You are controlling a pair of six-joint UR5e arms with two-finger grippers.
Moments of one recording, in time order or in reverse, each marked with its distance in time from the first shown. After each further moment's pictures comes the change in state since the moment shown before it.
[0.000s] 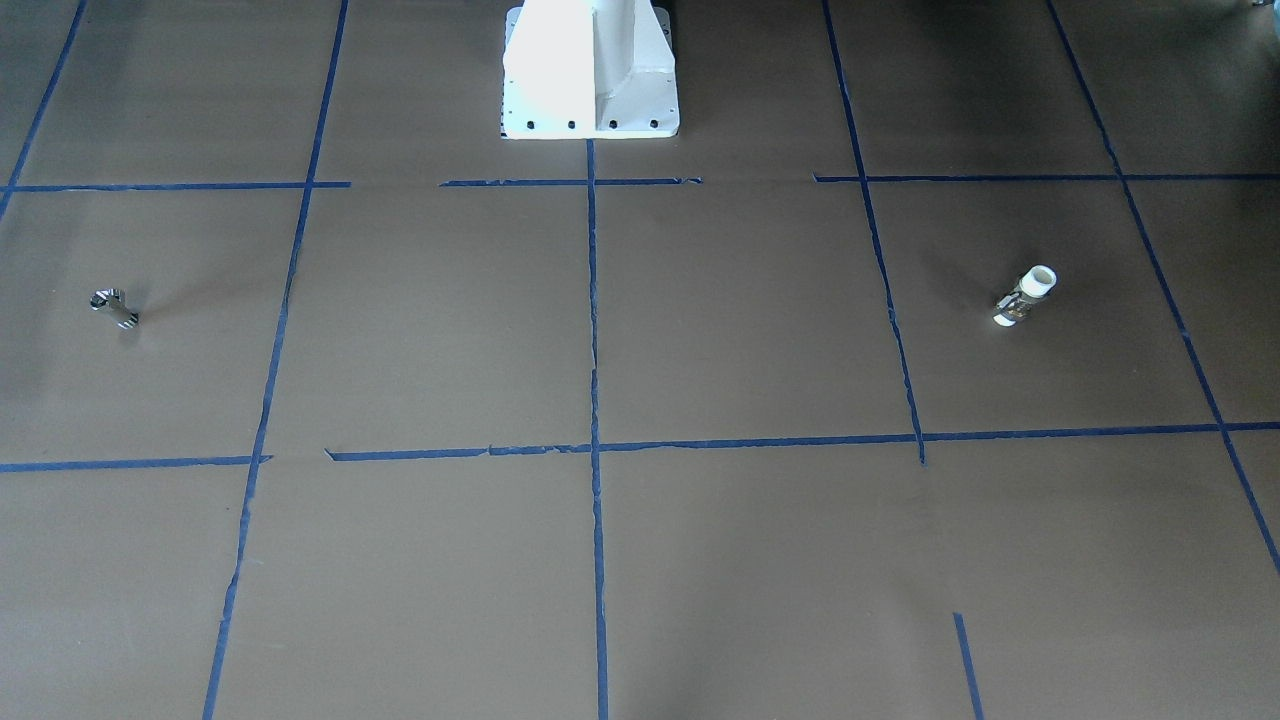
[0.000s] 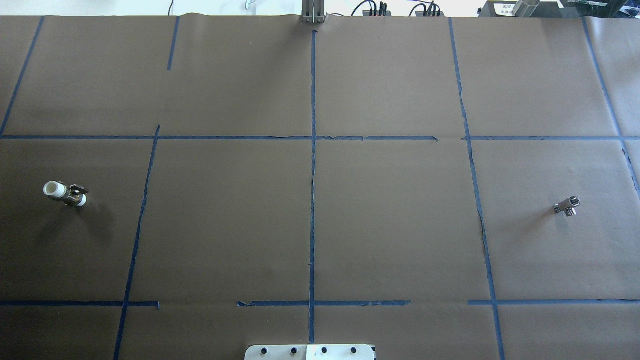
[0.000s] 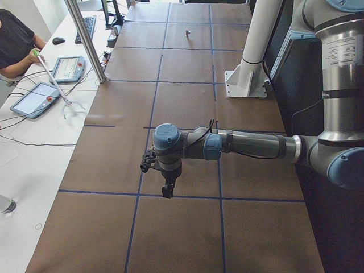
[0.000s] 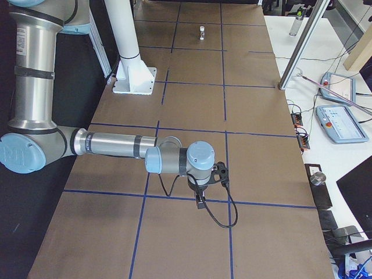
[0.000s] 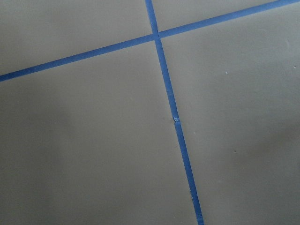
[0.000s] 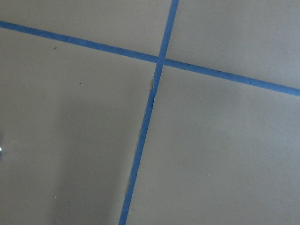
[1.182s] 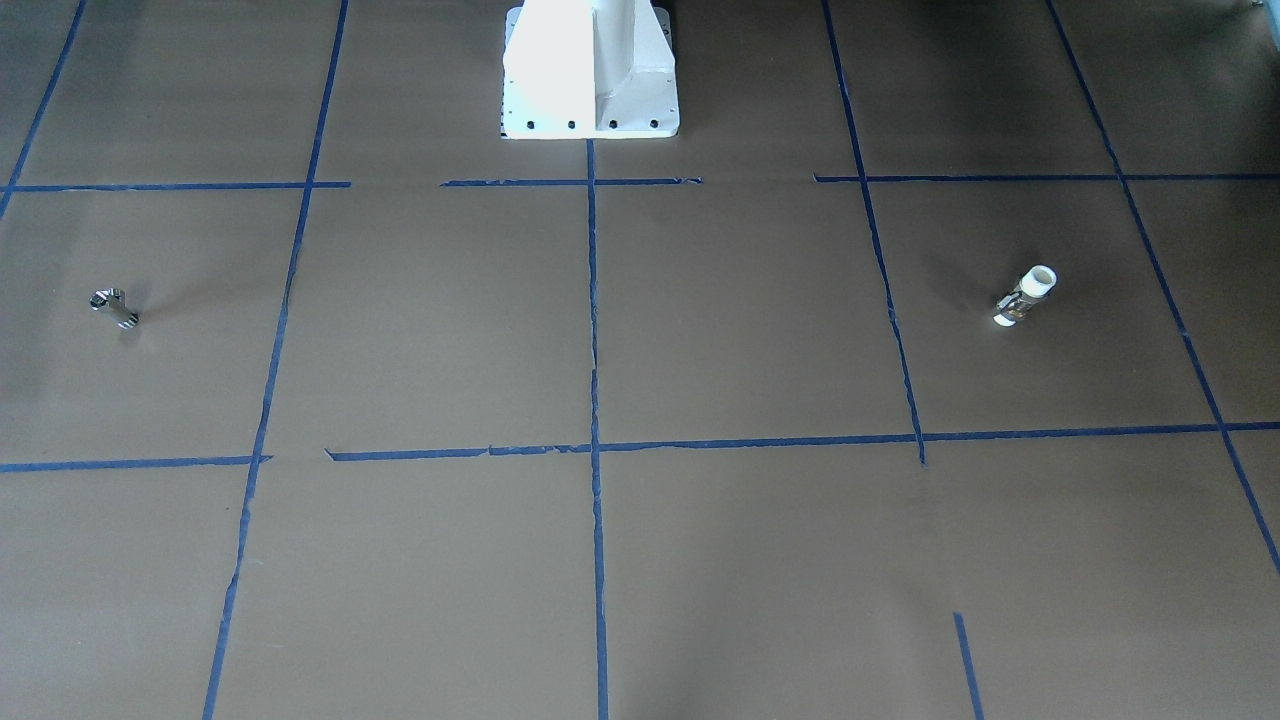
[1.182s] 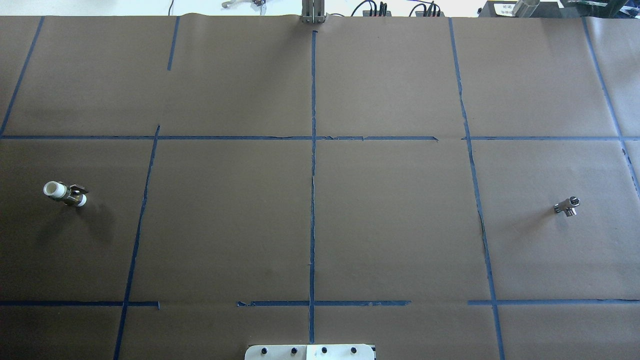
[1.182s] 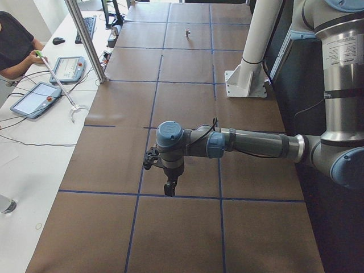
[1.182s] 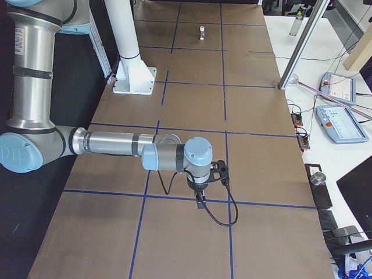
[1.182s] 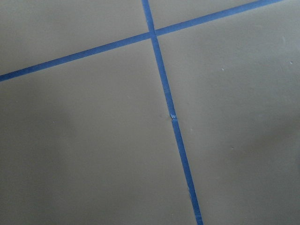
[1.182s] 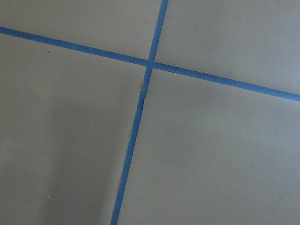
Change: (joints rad) left arm 0.016 0.026 -0.043 -0.010 0.003 -0.003; right arm 0.013 -0.012 0.028 -0.007 -0.030 0.002
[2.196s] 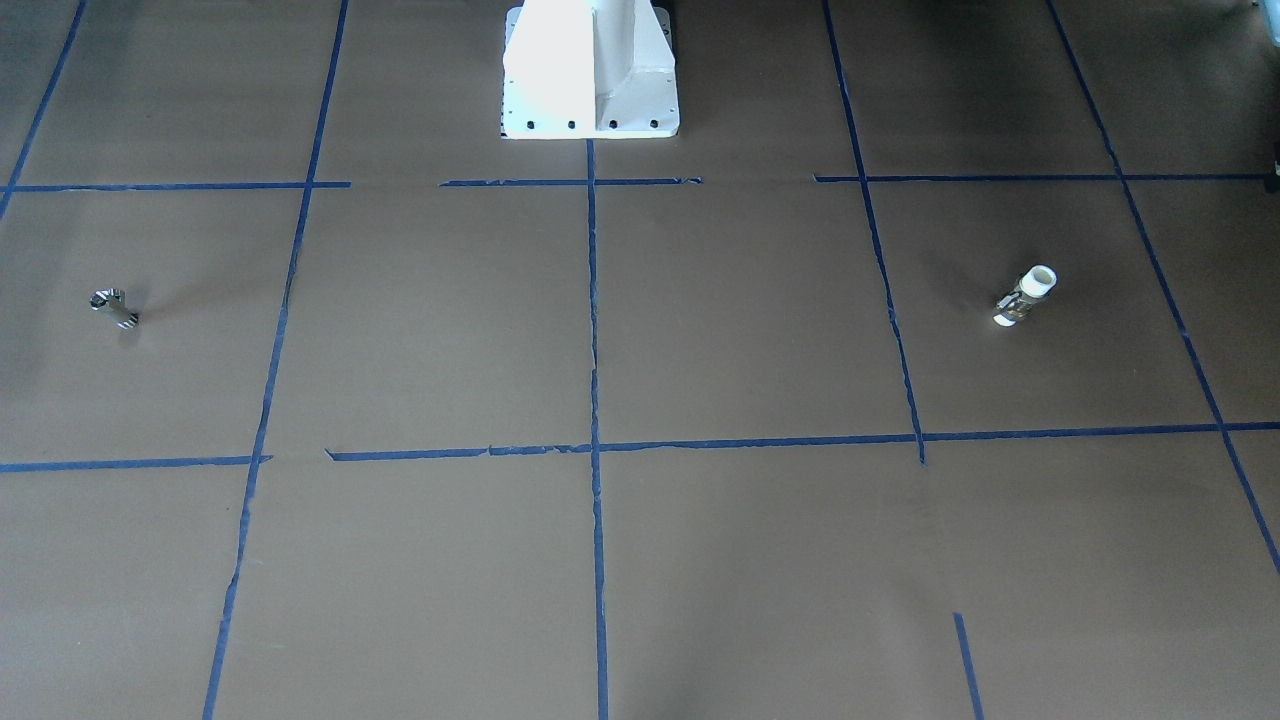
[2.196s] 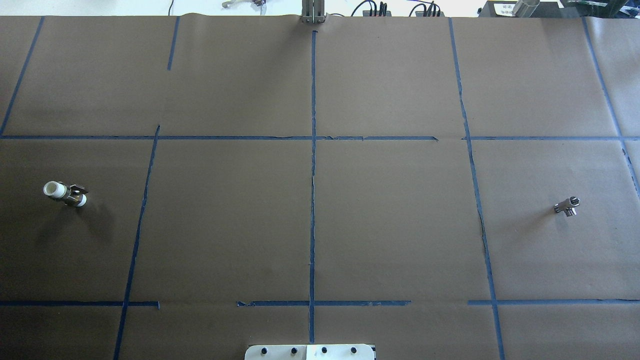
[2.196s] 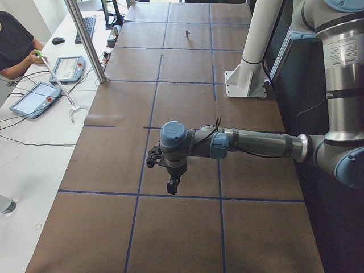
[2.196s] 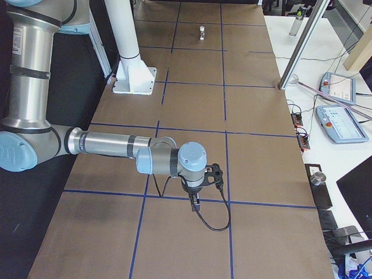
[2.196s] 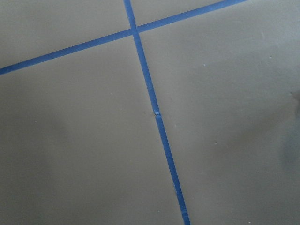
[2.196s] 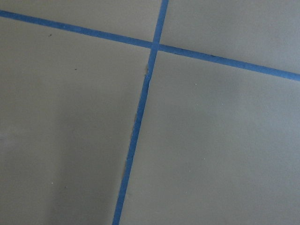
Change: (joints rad) left arm 0.020 0.028 -0.026 -0.056 -0.047 0.005; right arm -0.001 -0.053 0.000 0.048 0.036 -0.005
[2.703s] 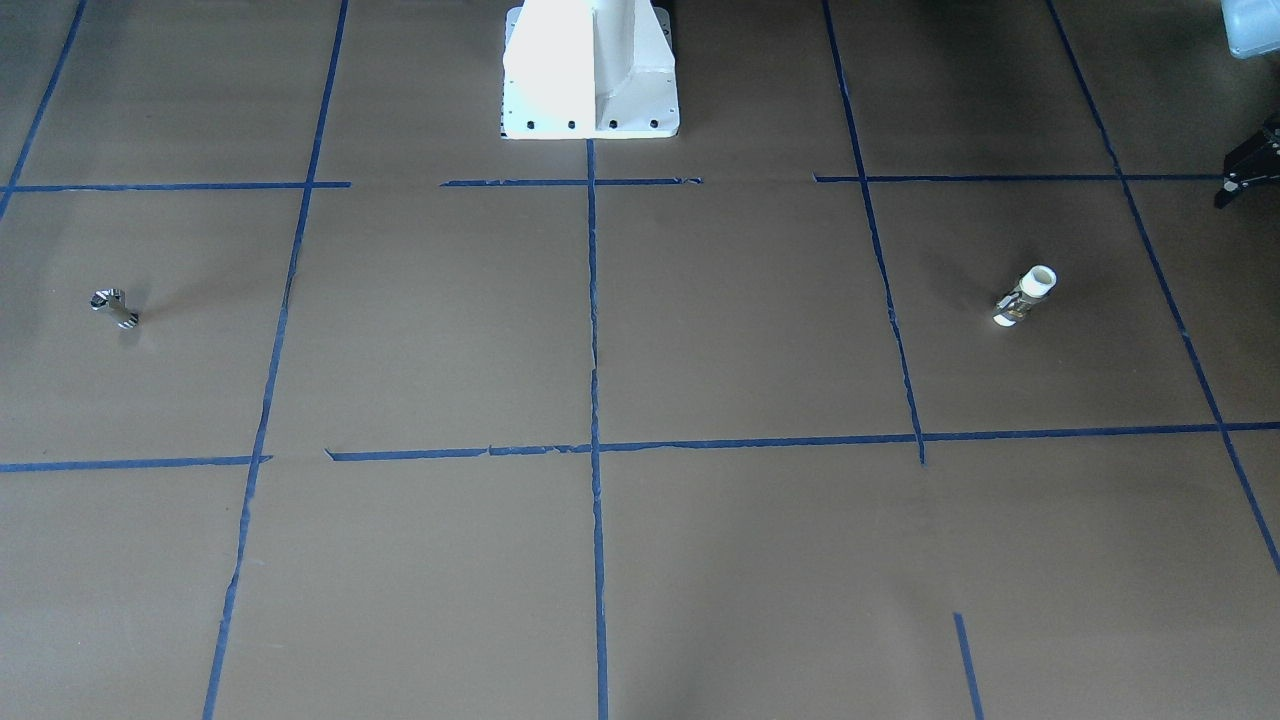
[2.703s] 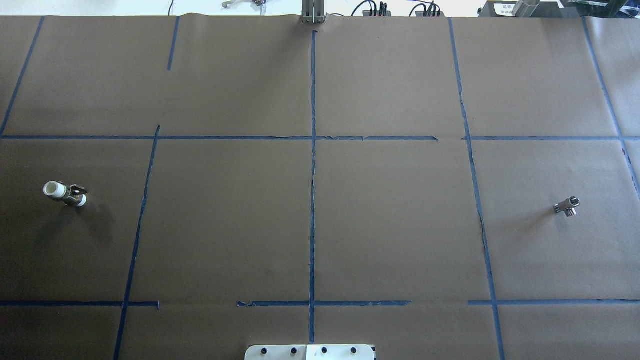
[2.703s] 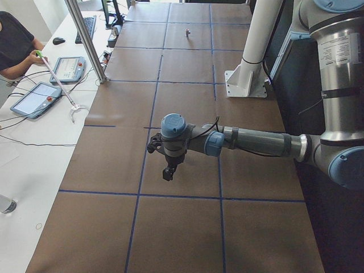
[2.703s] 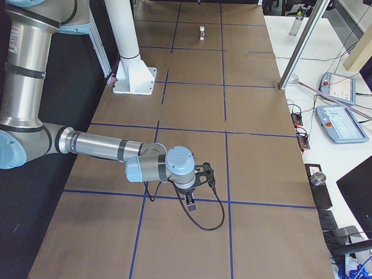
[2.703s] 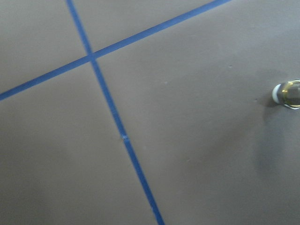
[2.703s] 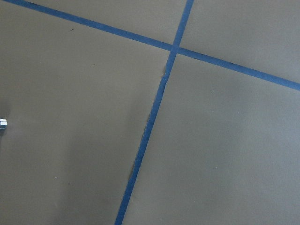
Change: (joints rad) left arm 0.109 -0.006 -0.006 -0.143 -0.020 -0.056; right arm -0.025 -0.062 -0.008 0.183 0.024 0.005
